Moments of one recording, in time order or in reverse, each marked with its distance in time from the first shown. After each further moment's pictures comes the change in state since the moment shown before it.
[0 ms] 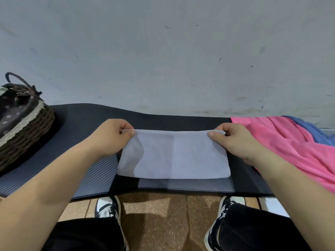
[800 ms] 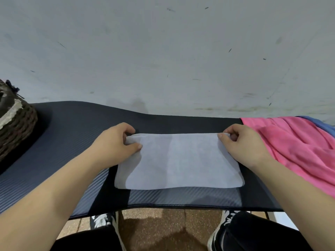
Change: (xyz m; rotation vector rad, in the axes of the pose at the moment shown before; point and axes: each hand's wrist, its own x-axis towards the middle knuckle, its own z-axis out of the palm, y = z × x) left_hand 0.034 -0.016 0.024 0.207 -0.068 -0.054; right_hand 0.030 0.017 0.019 -0.432 0.231 -0.049
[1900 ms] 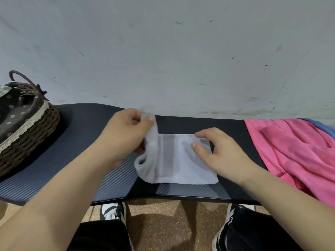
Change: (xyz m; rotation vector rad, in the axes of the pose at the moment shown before) left_hand -0.060 0.052 -0.037 -0.726 0.115 -0.019; right_hand -0.055 -0.068 0.008 0.101 -0.176 -0.284
